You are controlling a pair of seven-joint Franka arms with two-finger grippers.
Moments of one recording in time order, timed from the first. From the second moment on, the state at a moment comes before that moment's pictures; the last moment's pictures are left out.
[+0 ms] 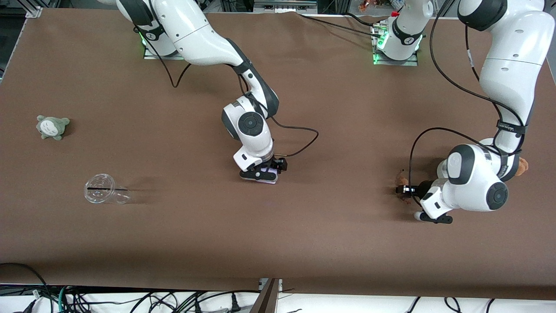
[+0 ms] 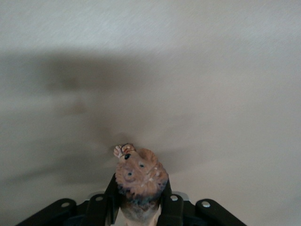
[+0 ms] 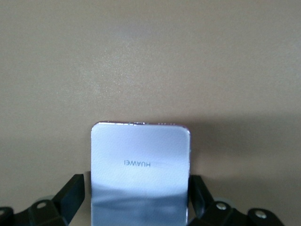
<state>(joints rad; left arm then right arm) 0.30 0.85 -0.36 -1.43 0.00 1.99 0.09 0.78 0.92 -0.11 -1.39 0.10 2.46 0.76</state>
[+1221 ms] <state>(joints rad) 0.31 0.81 -0.35 -1.45 0.09 1.93 0.09 0.44 0.79 -0.18 -1.40 0.08 2.15 0.24</state>
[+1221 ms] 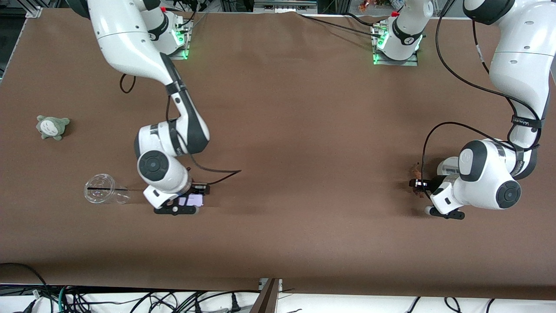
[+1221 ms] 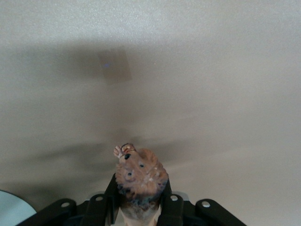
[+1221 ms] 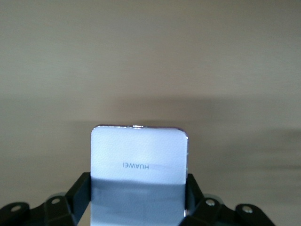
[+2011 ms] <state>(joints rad) 0.31 0.81 -0.35 -1.50 0.13 2.04 0.10 0.28 0.80 -0.19 -1.48 0.08 2.15 0.00</state>
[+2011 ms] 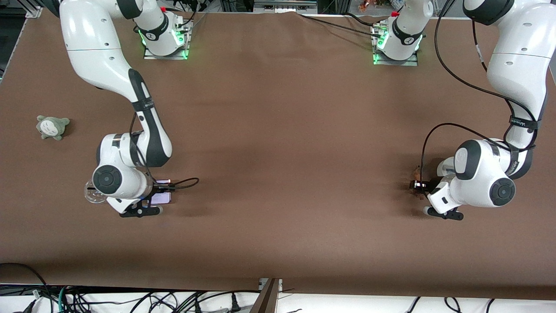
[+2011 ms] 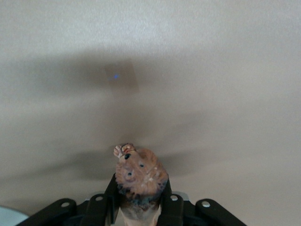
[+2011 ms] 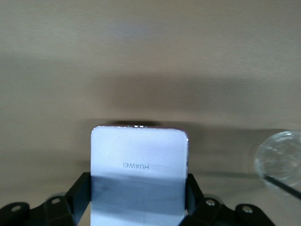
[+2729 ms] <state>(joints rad) 0.32 0.81 -0.35 -1.51 0.13 2.08 0.10 0.25 0.80 -0.18 -1.49 0.08 2.17 -0.04</state>
